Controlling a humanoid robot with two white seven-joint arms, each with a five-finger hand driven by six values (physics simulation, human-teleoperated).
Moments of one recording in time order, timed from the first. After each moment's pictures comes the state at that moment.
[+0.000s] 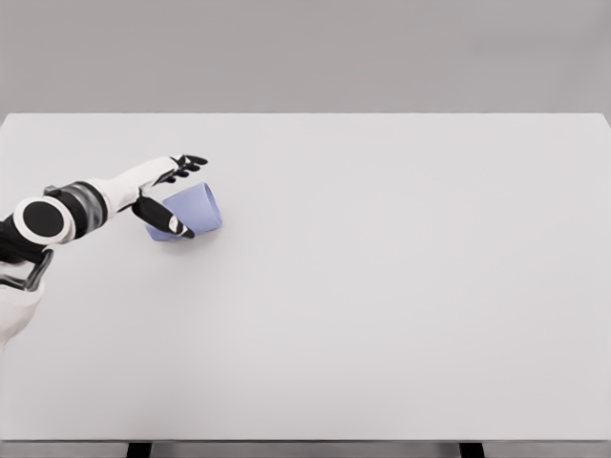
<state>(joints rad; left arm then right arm) -0.44 0.56 -0.40 -1.74 -0.19 0.61 -0.61 0.00 0.00 -0.20 0.05 -0.06 -0.07 0.10</state>
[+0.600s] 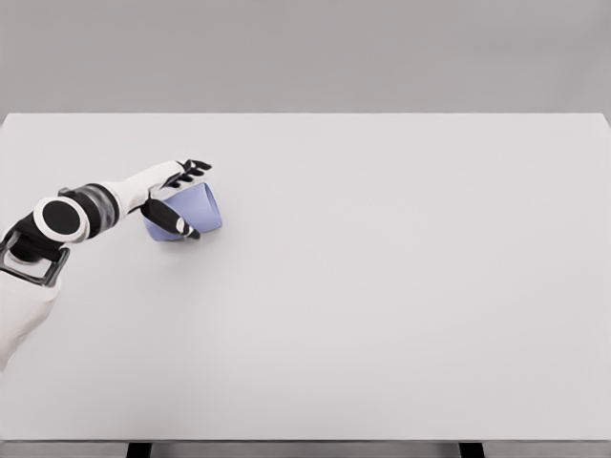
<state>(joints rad) -0.46 0.51 -0.41 -1.67 -0.24 0.61 -0.61 0.00 0.00 -0.20 0.05 -0.06 -0.07 0.10</state>
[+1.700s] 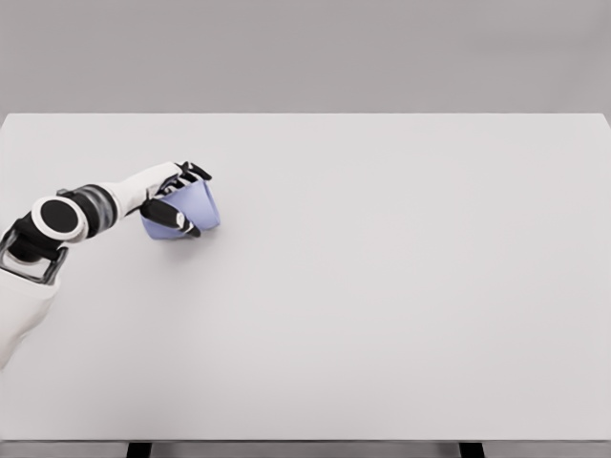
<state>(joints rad) -0.46 0.51 -0.40 -1.65 -0.21 0.61 -0.61 0.00 0.00 -0.20 0.05 -0.06 -0.07 0.10</state>
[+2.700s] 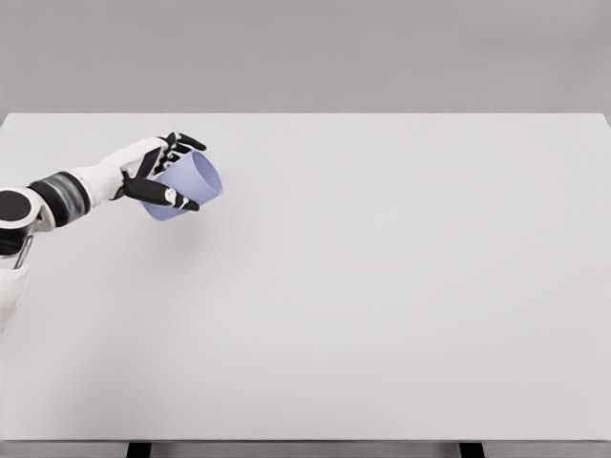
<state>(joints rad) -0.45 0.48 -0.23 -1.50 0.06 0.38 -0.61 0.00 0.00 -0.20 0.05 -0.06 -0.07 0.10</state>
